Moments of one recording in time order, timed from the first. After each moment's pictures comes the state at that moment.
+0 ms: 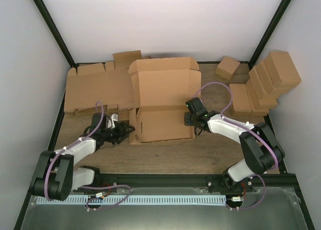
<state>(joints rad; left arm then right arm) -0.17 1.23 0.33 0.04 0.68 -0.84 0.55 1.50 0.78 -0.27 0.18 0.46</state>
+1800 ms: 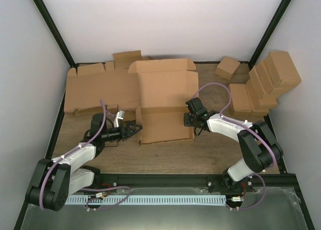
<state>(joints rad) -0.23 1.11 0.26 0.34 0.90 -0.82 0.54 1.53 0.79 -0.26 0.13 0.45</state>
